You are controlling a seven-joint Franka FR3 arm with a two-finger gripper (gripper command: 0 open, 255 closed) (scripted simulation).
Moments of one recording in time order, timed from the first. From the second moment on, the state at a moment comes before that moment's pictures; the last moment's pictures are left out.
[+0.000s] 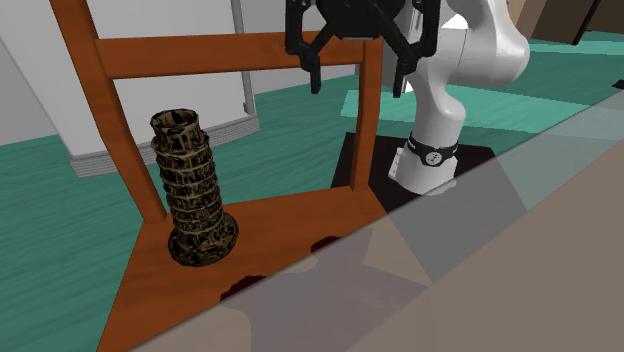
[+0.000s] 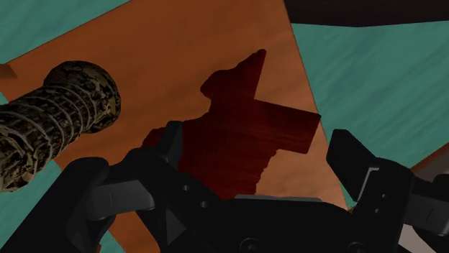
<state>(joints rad) -0.13 -0.42 -0.29 -2.23 -0.12 1.73 -0.37</state>
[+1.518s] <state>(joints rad) -0.26 0.21 -0.50 -1.70 0.02 1.81 -0.79</state>
